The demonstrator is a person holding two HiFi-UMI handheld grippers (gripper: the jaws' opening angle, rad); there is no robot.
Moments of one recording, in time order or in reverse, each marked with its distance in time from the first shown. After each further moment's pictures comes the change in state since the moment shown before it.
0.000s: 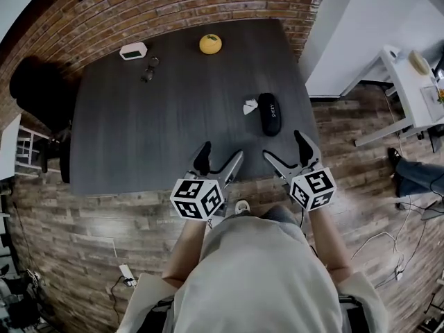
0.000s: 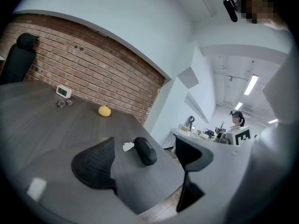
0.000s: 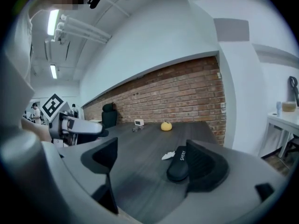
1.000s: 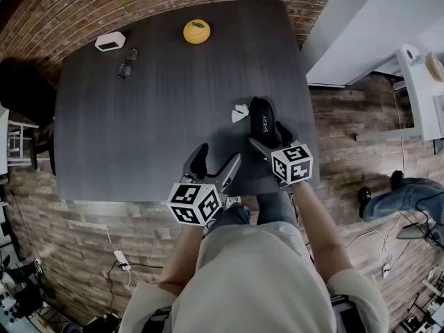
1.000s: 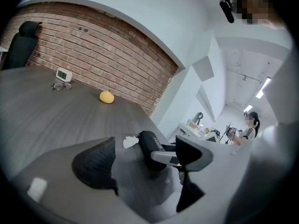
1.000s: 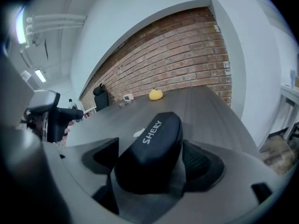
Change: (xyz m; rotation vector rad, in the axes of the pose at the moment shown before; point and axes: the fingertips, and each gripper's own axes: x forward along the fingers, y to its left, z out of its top) left arm 0.099 0.027 -0.029 -0.088 0.106 0.072; right arm 0.130 -0.101 -0.113 0.139 0.313 0.050
